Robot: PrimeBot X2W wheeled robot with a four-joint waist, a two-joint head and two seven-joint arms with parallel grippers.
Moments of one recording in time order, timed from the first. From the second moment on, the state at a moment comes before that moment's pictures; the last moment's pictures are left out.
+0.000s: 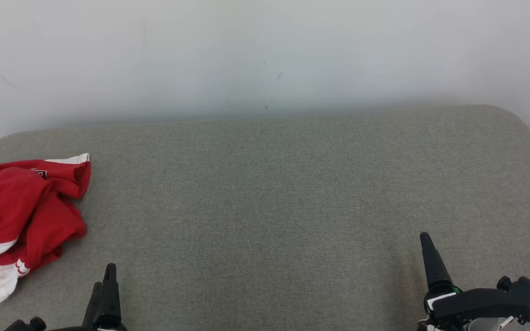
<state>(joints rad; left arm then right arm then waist) -0.04 0.05 0.08 0.25 -1.05 -0.13 -0.02 -0.08 -0.08 -0.03 0.27 1.12 0.13 -0.02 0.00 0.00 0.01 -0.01</state>
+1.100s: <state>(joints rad) -0.02 0.05 0.10 0.25 -0.57 -0.13 -0.13 -0.08 -0.10 0.02 0.31 0.71 0.13 -0.13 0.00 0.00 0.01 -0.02</state>
